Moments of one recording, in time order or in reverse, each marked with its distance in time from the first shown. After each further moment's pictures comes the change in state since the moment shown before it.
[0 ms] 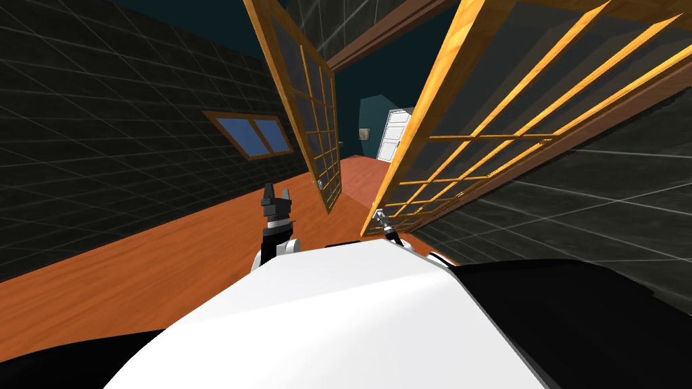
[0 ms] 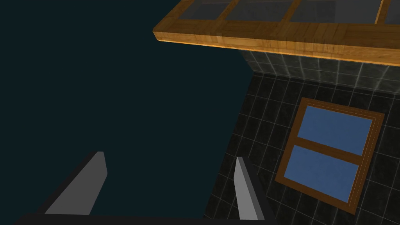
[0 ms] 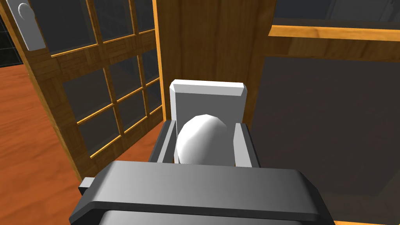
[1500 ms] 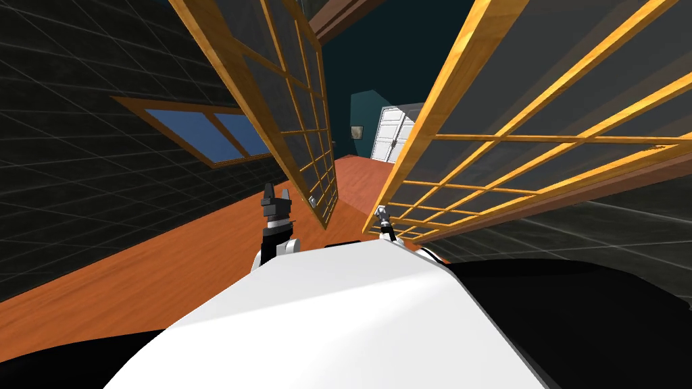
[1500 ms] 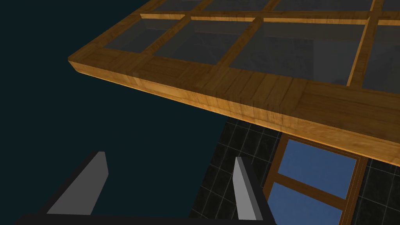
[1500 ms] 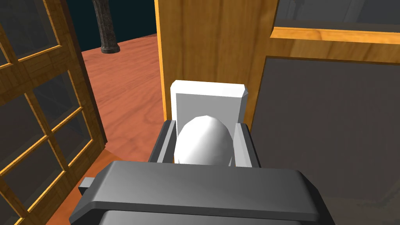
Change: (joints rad) arm -0.086 0.121 -0.192 0.040 -0.099 0.096 0.183
